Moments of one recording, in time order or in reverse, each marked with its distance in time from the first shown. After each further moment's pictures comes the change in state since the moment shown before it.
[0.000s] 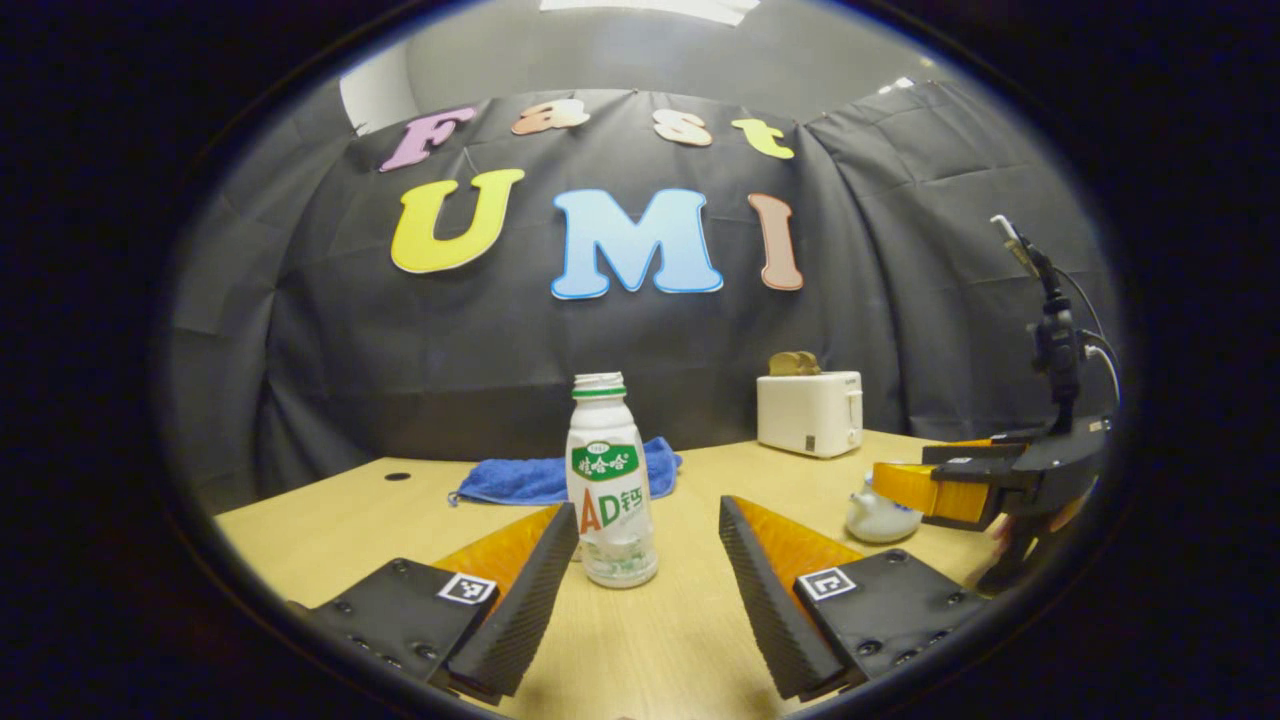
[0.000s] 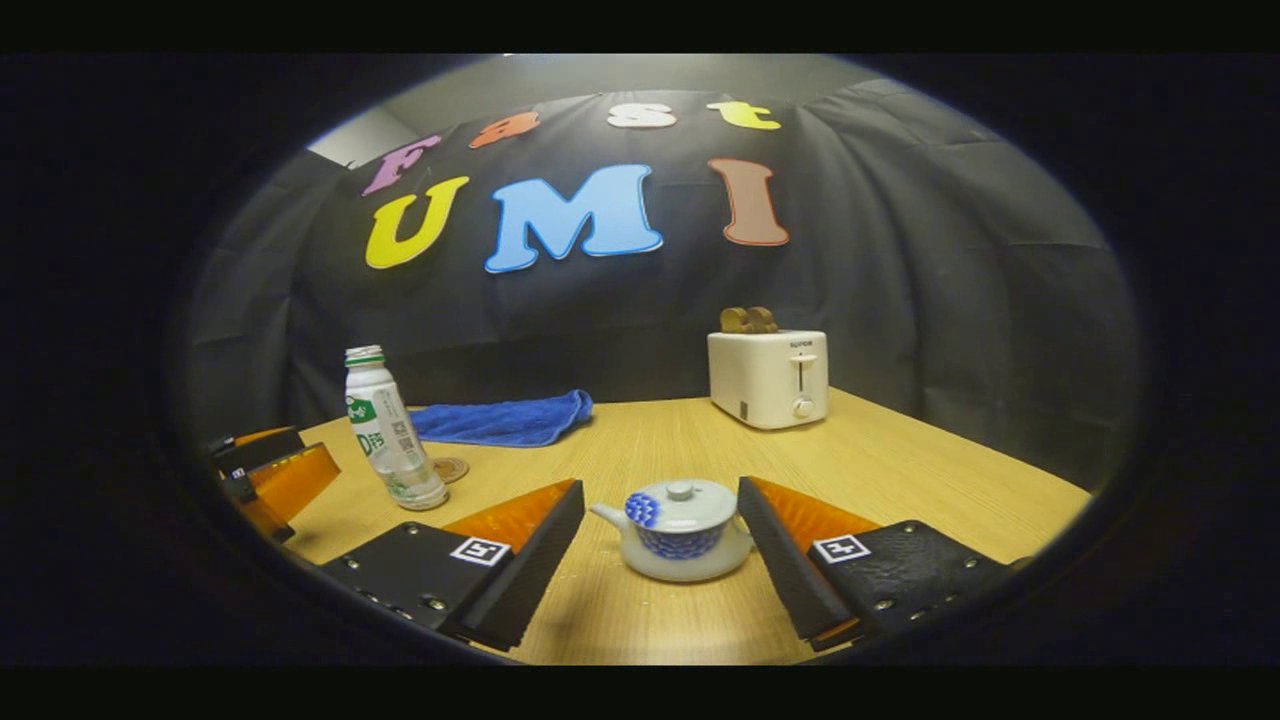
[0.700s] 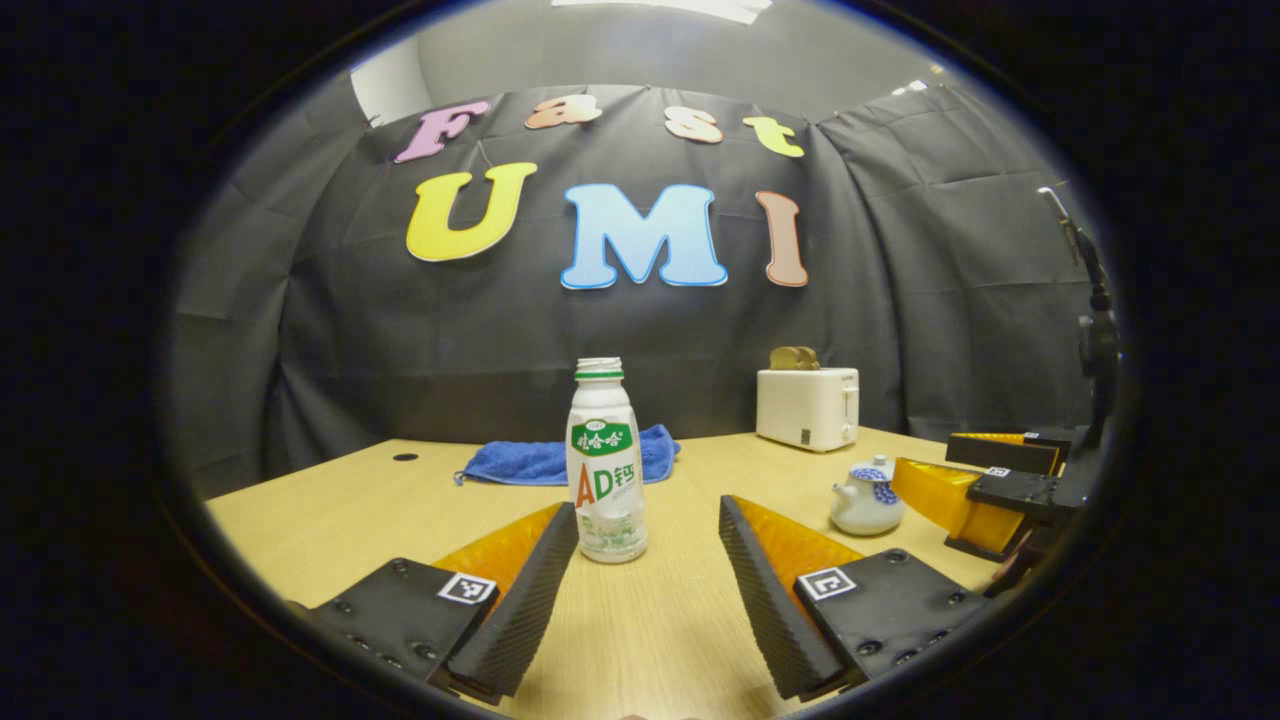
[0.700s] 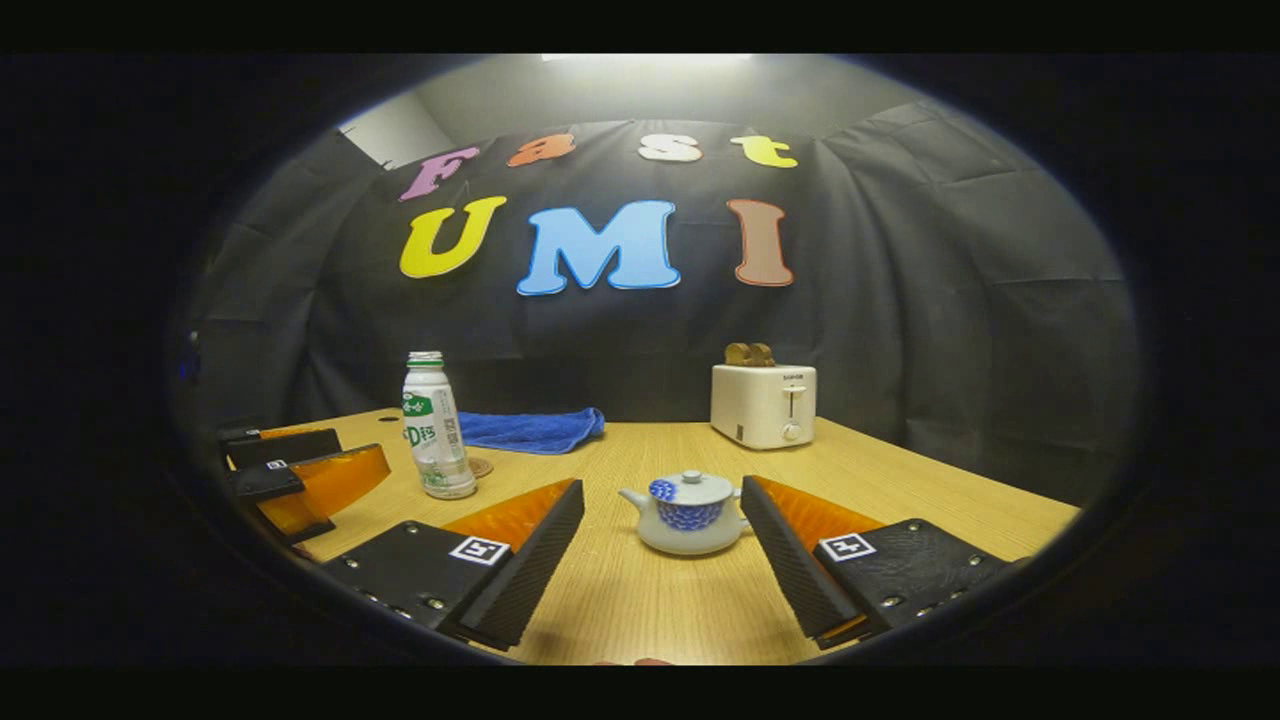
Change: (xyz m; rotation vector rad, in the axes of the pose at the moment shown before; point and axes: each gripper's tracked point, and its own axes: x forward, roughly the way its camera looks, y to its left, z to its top) left arm -0.033 -0.012 -0.010 -0.036 0.030 0.037; right arm -0.063 0.014 0.006 -0.058 -0.123 0.004
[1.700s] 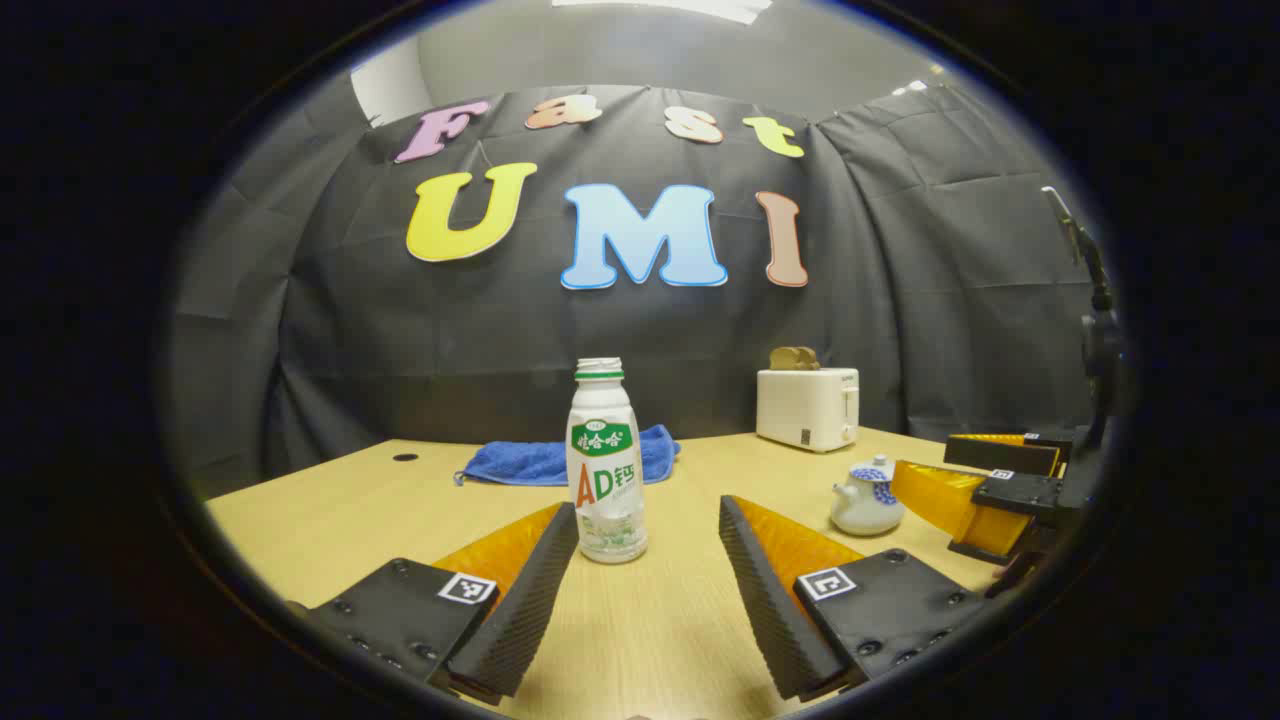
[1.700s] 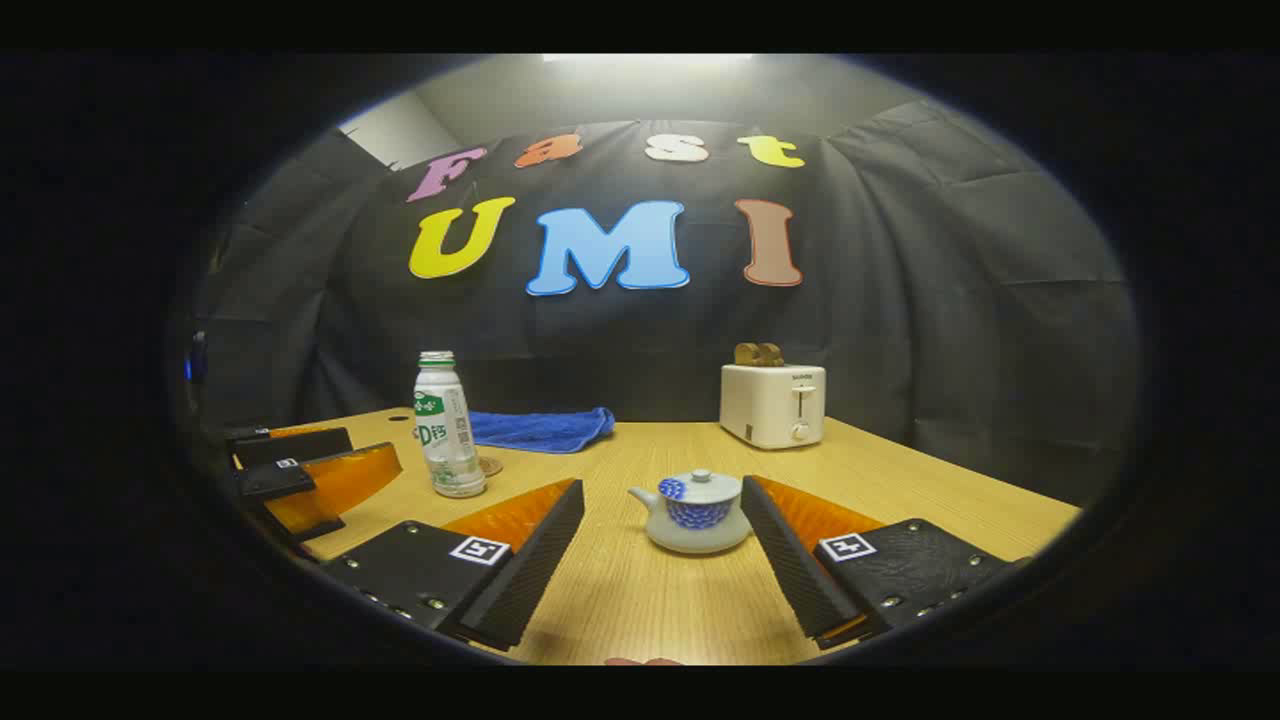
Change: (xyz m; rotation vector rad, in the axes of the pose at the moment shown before) left arm 0.000 -0.002 0.000 0.000 -0.001 -0.008; right arm -0.002 0.001 0.000 -0.003 0.001 0.008
